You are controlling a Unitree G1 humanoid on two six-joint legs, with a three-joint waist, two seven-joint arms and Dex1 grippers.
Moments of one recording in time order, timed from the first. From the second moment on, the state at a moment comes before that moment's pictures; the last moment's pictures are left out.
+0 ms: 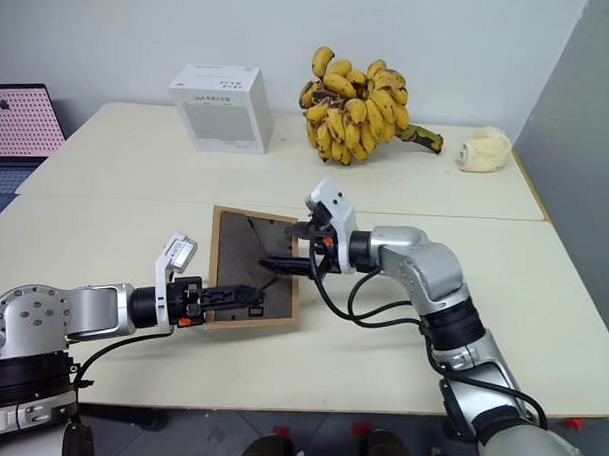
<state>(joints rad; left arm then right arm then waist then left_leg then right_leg) -0.44 0.62 0.40 -0.03 -1.10 1.58 -0.58 -0.88 -0.19 0.26 0.09 0.40 0.76 0.82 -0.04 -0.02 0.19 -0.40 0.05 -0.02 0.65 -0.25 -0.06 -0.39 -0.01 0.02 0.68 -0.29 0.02</state>
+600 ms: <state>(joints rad) -0.40 0.65 0.40 -0.04 -1.10 1.56 -0.60 -0.84 -0.20 0.24 -0.08 0.53 0.92 0.93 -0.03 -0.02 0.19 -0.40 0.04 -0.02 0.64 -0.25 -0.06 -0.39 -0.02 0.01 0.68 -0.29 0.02</state>
